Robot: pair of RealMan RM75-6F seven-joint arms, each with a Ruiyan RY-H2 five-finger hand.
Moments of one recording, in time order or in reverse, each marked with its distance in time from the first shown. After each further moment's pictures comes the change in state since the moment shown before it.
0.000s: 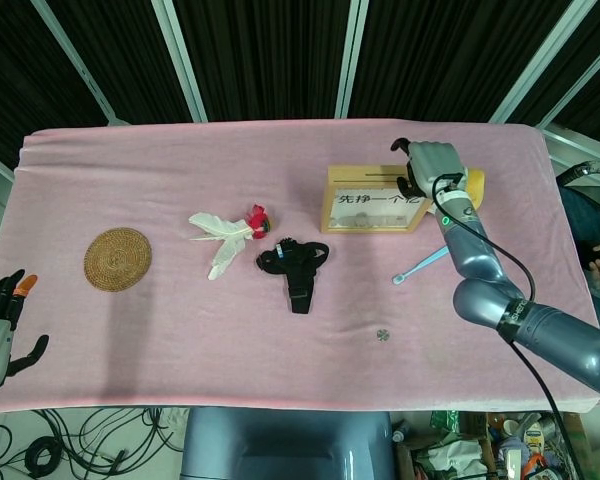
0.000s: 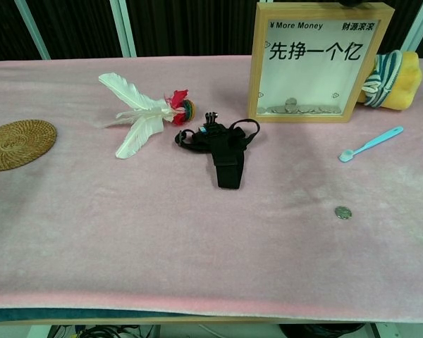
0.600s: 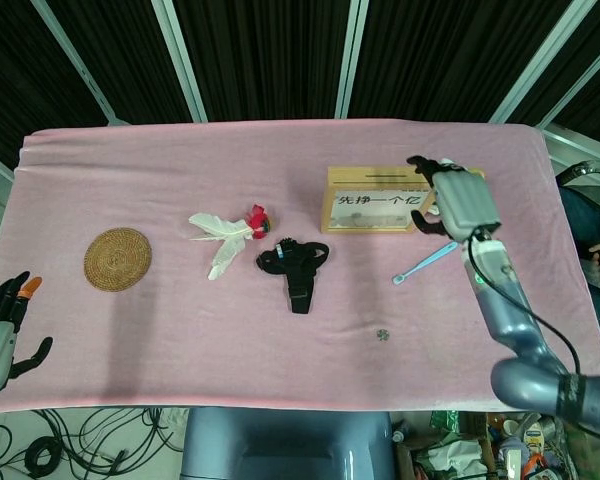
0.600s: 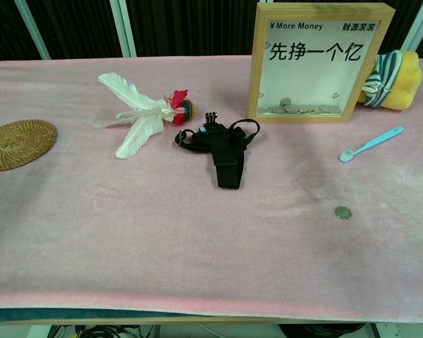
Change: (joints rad) left arm 0.001 0.007 0.013 -0.012 0.024 -0.002 -0.020; right arm -0.265 0.242 -0.024 -0.611 -0.261 0.463 0.042
